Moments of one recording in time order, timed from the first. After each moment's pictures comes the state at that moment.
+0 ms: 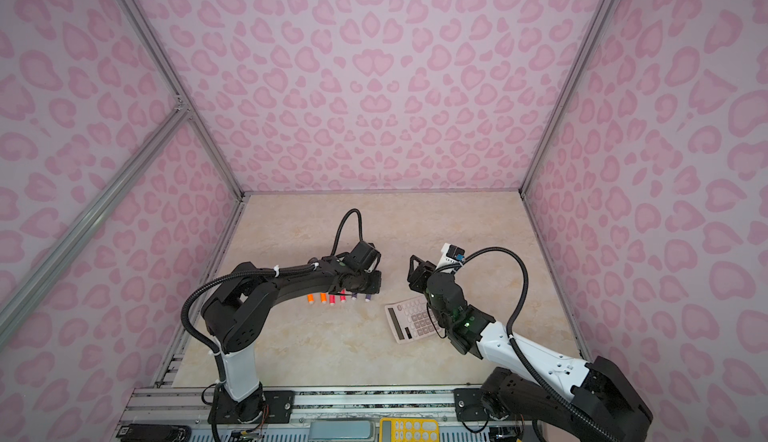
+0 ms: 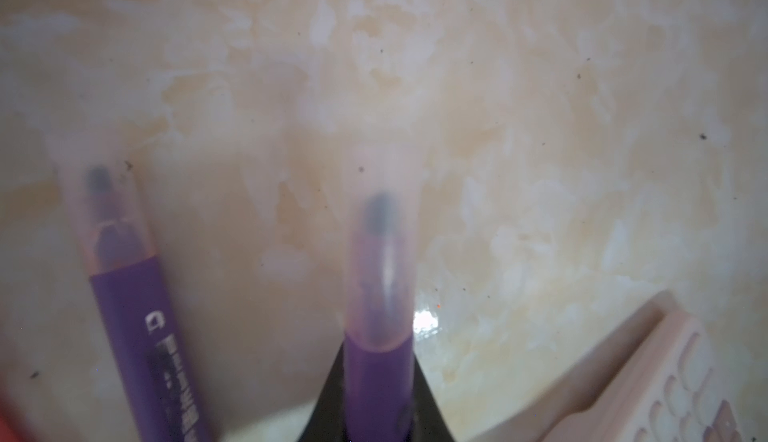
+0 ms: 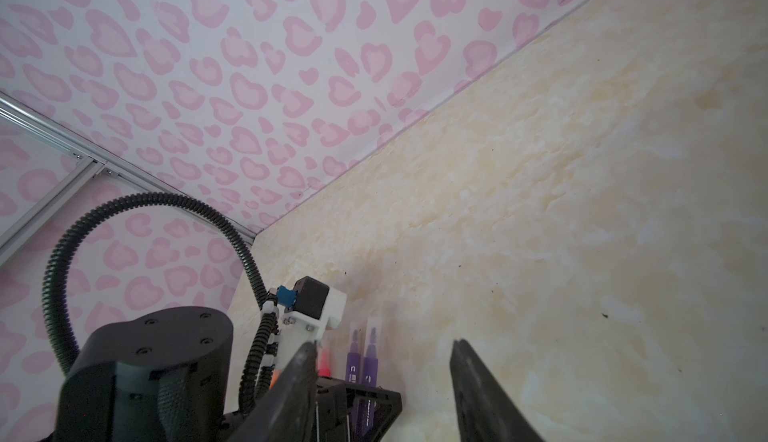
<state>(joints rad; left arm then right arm) -0.75 1.93 1.19 -0.37 0.00 -0.57 0.75 1.05 0.48 0.27 0.46 0.88</state>
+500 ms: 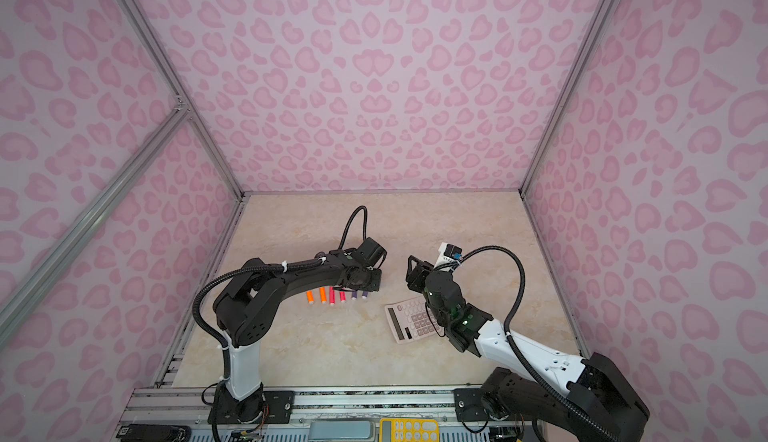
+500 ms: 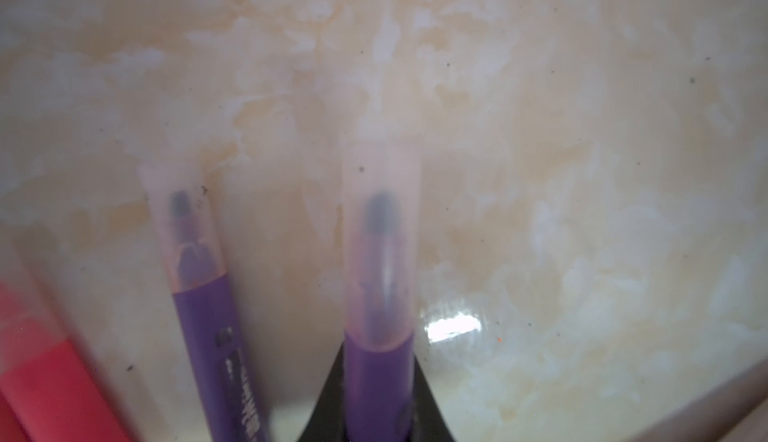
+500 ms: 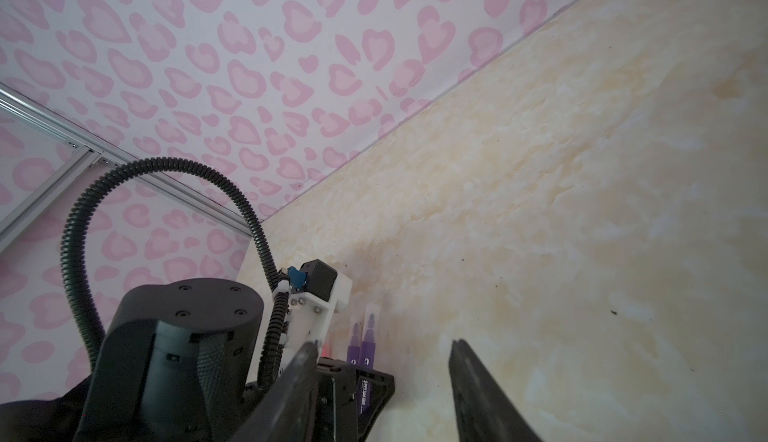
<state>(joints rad) -0.75 1.99 1.30 -0.52 -0.13 -0.54 0.75 1.08 0.49 0.27 0.43 0.88</state>
